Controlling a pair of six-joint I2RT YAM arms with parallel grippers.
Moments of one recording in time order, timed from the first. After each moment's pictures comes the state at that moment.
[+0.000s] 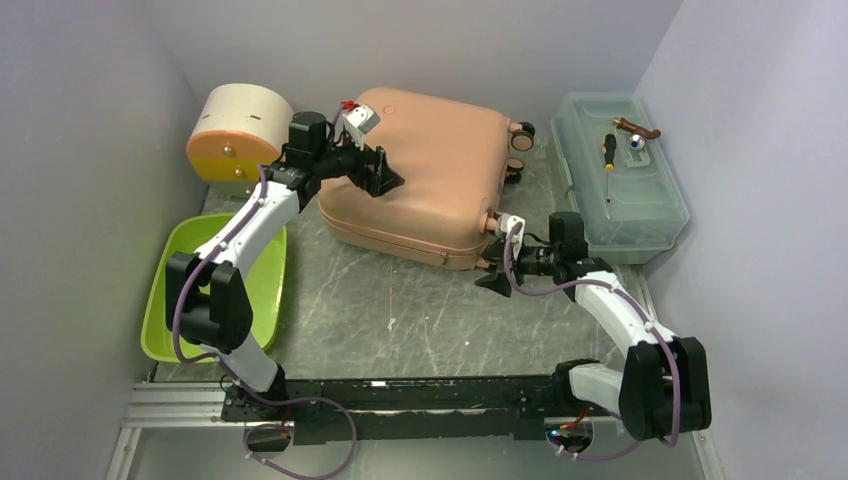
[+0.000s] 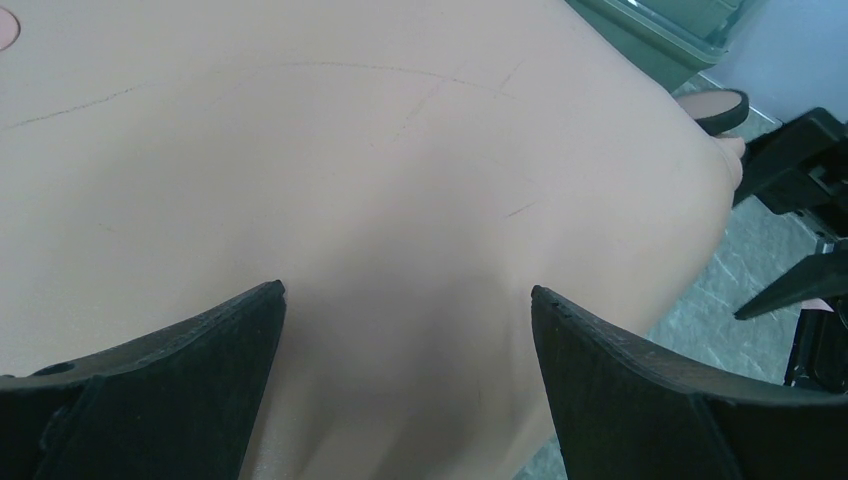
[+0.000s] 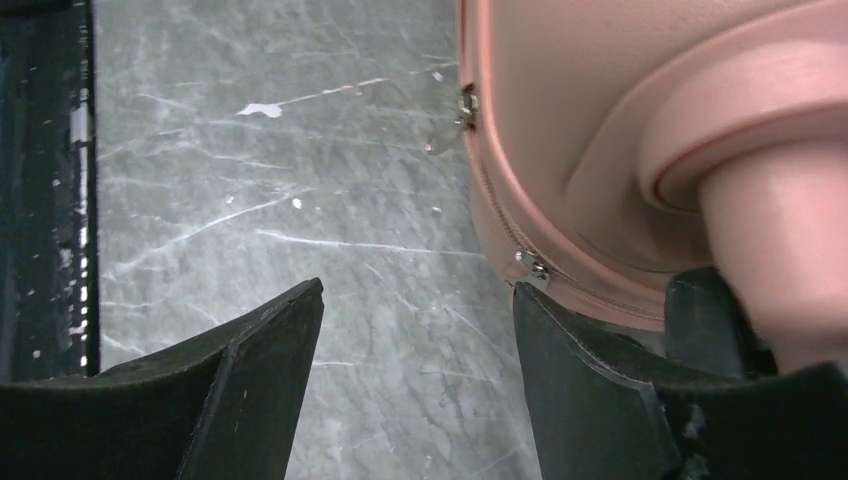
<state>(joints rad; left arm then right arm) -0.30 1.64 1.41 -0.15 0.70 0.06 0.14 1.14 0.62 -0.20 -1.05 -0.68</state>
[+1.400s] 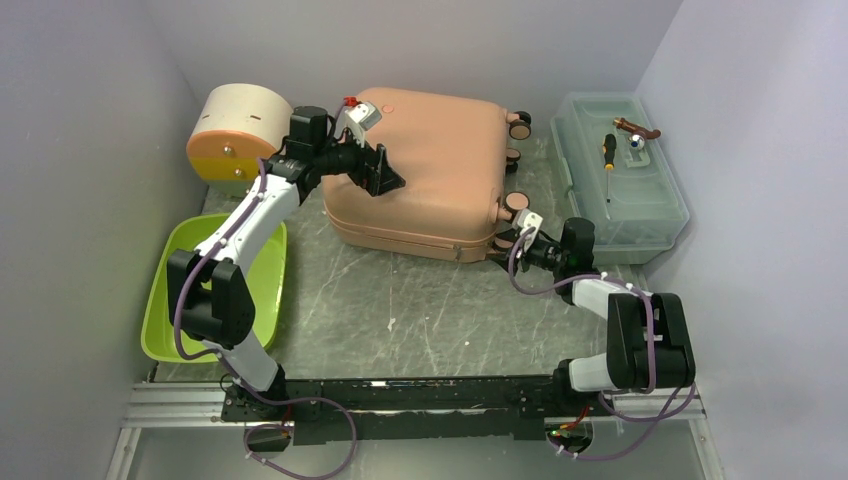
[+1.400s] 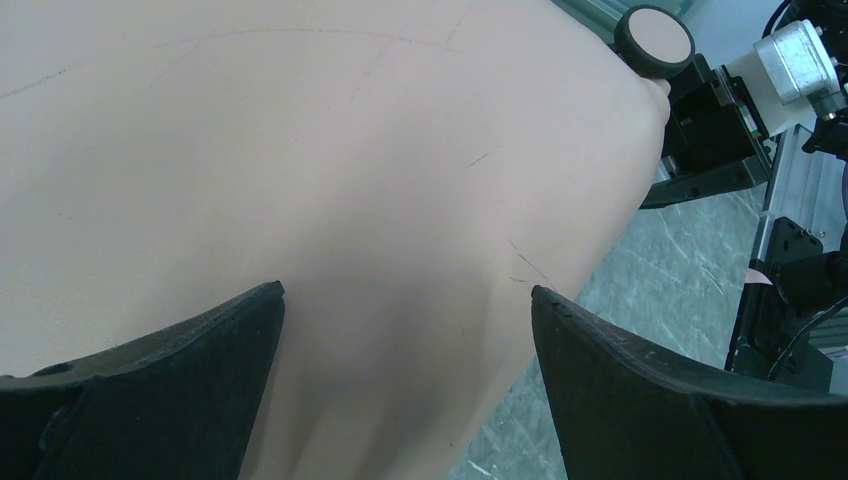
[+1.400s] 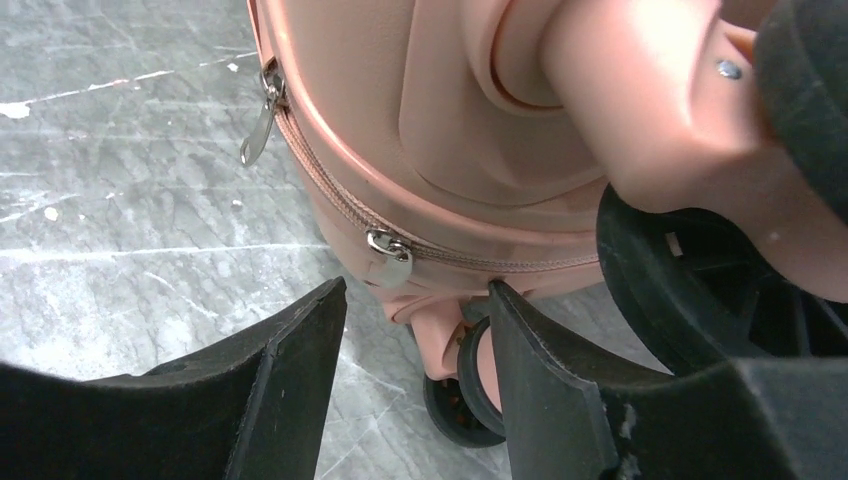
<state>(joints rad) -0.30 1.67 1.49 -0.26 0.76 0.06 0.01 1.38 0.45 0.51 -1.01 -0.55</state>
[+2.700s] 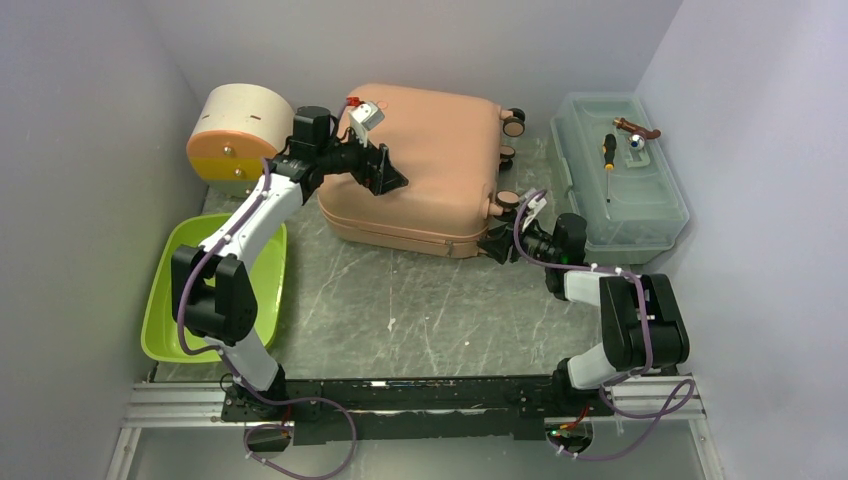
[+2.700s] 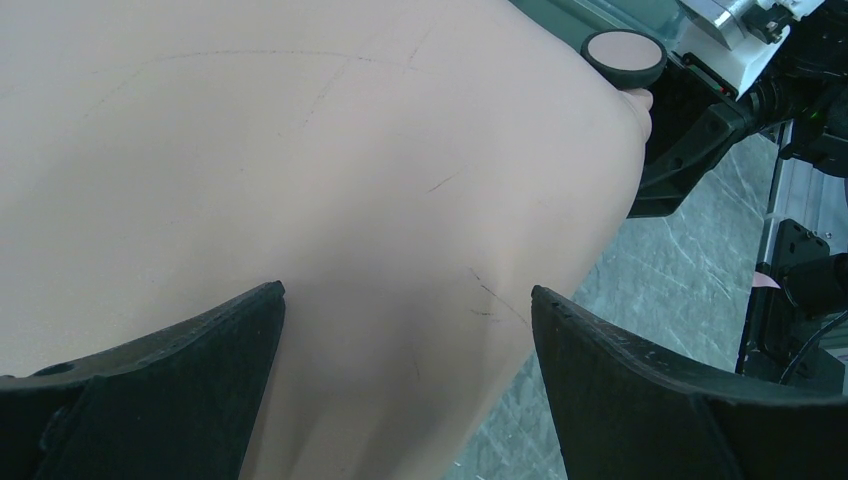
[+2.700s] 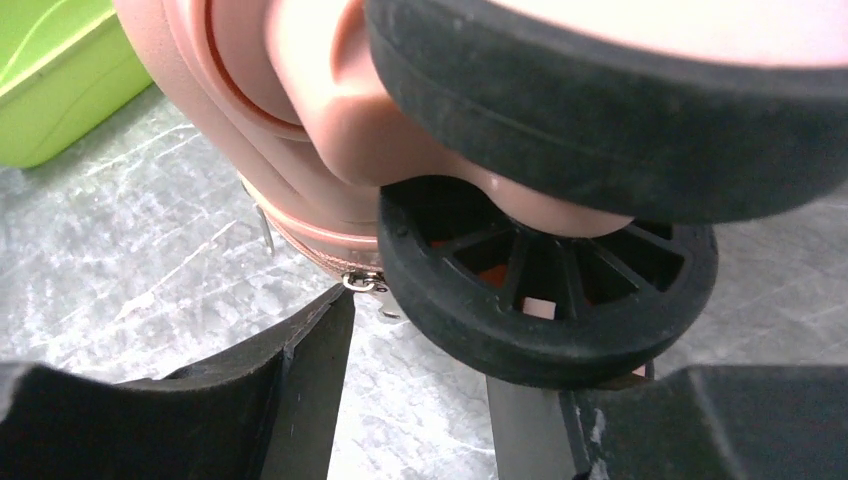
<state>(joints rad) -0.30 1.69 1.49 -0.22 0.77 0.06 0.07 1.49 0.48 0.78 -0.89 0.08</state>
